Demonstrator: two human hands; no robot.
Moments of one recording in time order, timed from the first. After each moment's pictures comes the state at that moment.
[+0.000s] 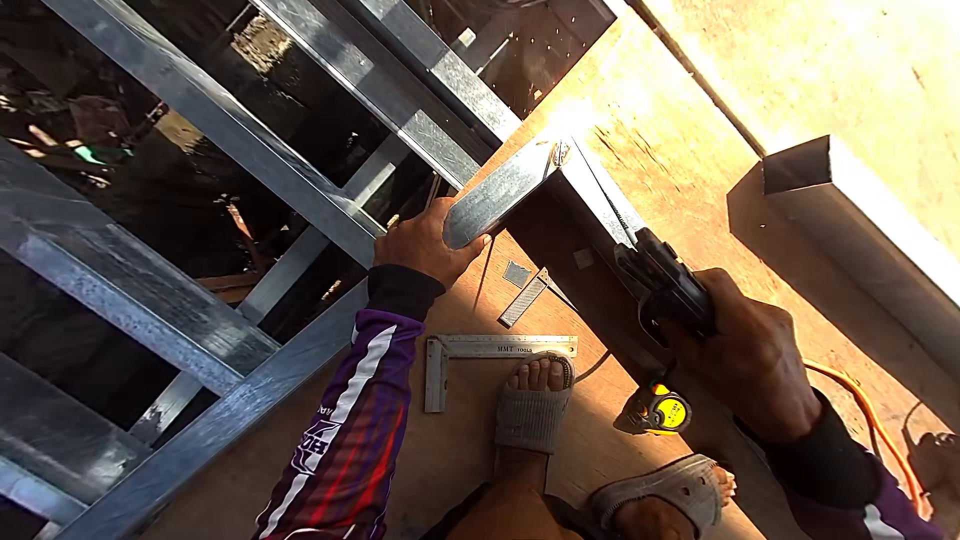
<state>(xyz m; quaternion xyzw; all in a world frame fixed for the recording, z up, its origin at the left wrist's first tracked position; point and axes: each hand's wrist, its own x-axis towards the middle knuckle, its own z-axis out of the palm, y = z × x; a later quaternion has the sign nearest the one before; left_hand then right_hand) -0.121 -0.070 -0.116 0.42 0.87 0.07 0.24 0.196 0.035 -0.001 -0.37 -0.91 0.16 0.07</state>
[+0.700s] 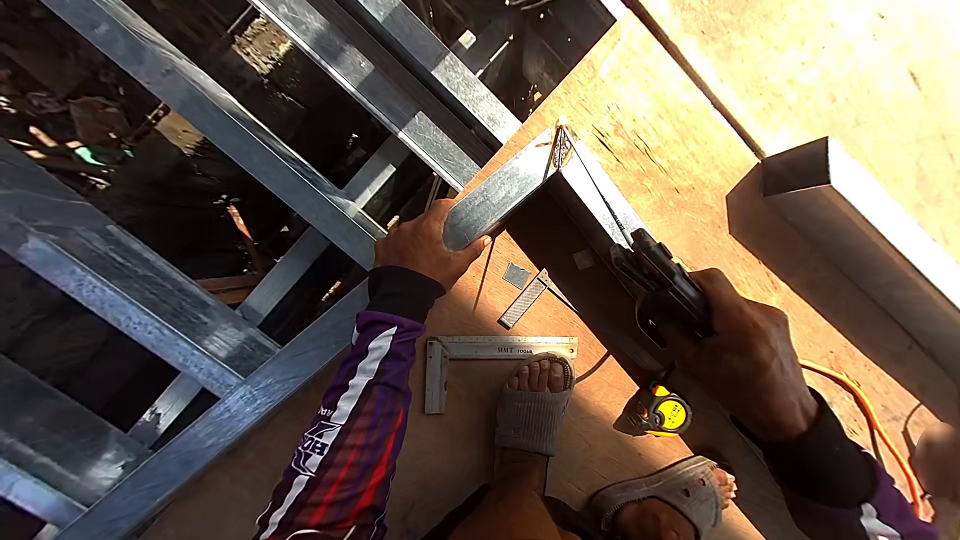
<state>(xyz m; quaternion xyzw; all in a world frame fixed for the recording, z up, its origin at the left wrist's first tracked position) -0.120 -0.069 -0.114 0.41 0.88 0.07 0.24 0.195 0.035 -0.002 -0.37 -0.91 0.16 0.07</state>
